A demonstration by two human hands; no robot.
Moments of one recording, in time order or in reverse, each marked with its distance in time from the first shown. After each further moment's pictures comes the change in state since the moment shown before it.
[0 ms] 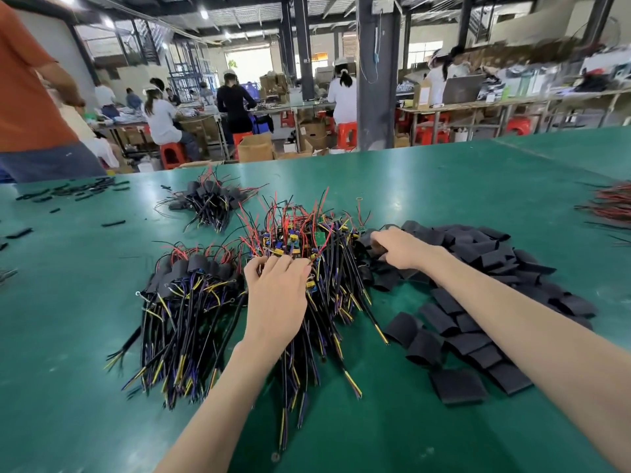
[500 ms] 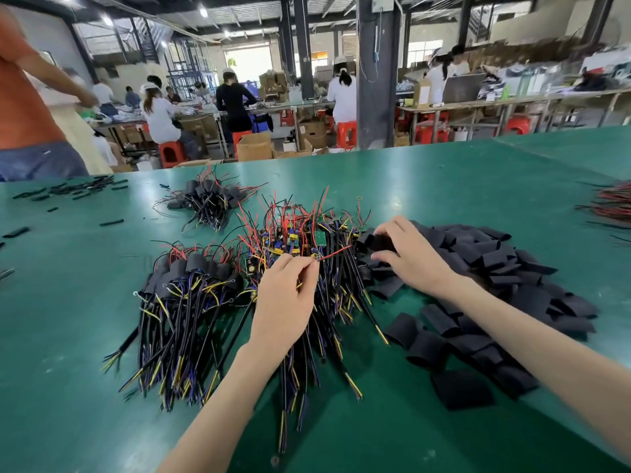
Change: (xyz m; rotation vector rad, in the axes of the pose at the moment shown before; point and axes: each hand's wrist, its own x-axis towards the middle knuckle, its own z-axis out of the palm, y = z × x) left_hand 0.002 0.012 -0.006 -0.496 0.010 -0.107; right_hand -0.053 -0.024 0.000 0.335 0.484 -0.099
